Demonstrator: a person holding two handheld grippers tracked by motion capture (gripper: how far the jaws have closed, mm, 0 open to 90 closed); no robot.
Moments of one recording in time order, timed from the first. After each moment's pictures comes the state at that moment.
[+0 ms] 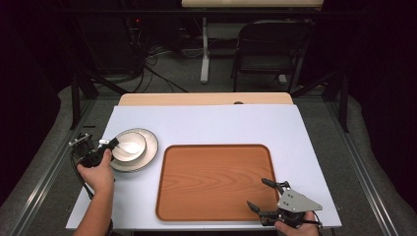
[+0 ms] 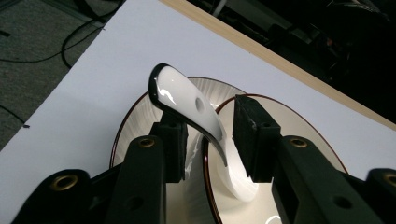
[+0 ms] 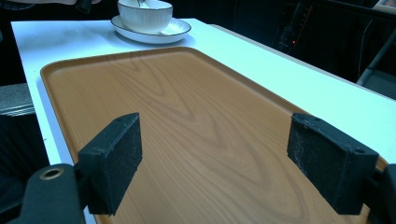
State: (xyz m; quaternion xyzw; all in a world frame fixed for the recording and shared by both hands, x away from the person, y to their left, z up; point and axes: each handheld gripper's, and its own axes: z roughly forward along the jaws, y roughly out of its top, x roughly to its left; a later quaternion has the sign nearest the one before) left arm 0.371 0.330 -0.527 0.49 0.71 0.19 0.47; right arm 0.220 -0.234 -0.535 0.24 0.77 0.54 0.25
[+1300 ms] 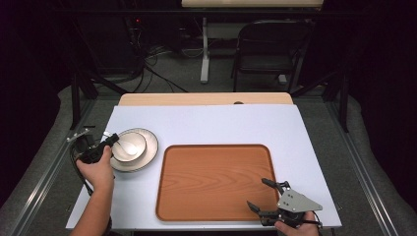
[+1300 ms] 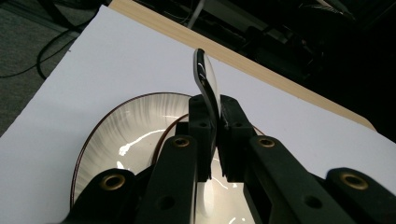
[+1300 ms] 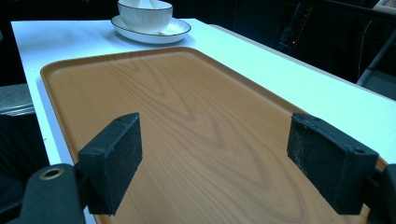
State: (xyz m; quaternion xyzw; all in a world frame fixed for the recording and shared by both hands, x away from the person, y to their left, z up) left arm 0.371 0.322 -0.503 0.52 0.67 0.18 0.49; right arm 0.220 -0.234 -0.535 0.24 0.77 0.54 0.25
